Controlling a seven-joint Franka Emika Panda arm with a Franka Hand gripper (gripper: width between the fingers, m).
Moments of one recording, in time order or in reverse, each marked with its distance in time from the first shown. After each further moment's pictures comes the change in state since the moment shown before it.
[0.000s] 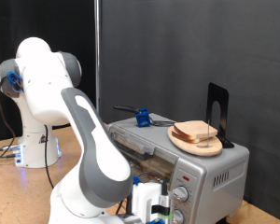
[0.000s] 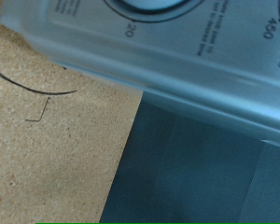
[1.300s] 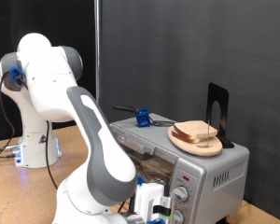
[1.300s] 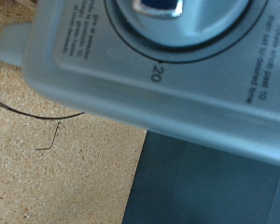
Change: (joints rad) arm 0.013 -0.045 0.003 -0.112 0.002 0.070 -0.001
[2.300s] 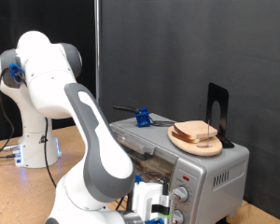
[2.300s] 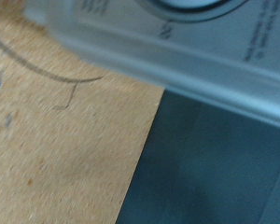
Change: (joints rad) arm -0.004 -0.042 0.006 -0.061 0.053 0.114 -0.130
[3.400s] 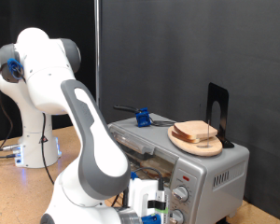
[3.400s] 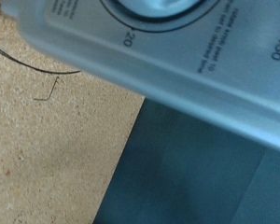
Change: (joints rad) arm -0.014 -0.031 0.000 -0.050 0.048 -0.030 -0.046
